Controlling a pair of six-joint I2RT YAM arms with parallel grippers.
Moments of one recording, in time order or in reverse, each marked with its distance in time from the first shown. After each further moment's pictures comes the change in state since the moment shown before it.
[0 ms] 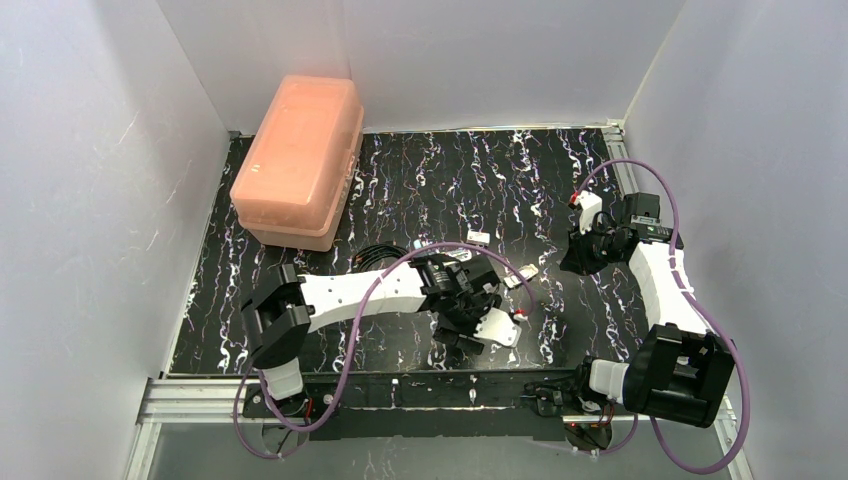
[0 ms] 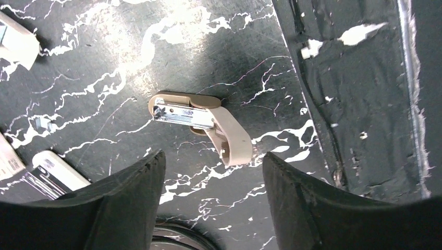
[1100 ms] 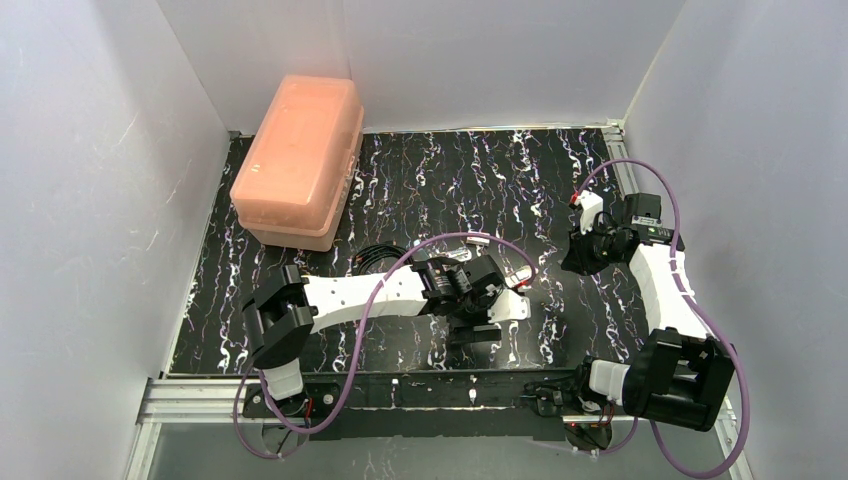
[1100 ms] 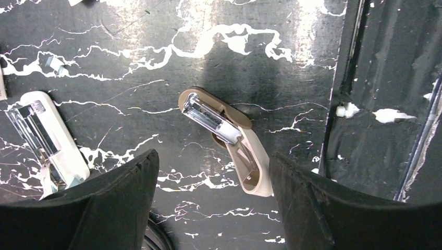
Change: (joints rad) left arm -0.013 -0.006 -0.035 0.158 -0.163 -0.421; right arm 0.000 -0.017 0.000 -0.004 0.014 0.001
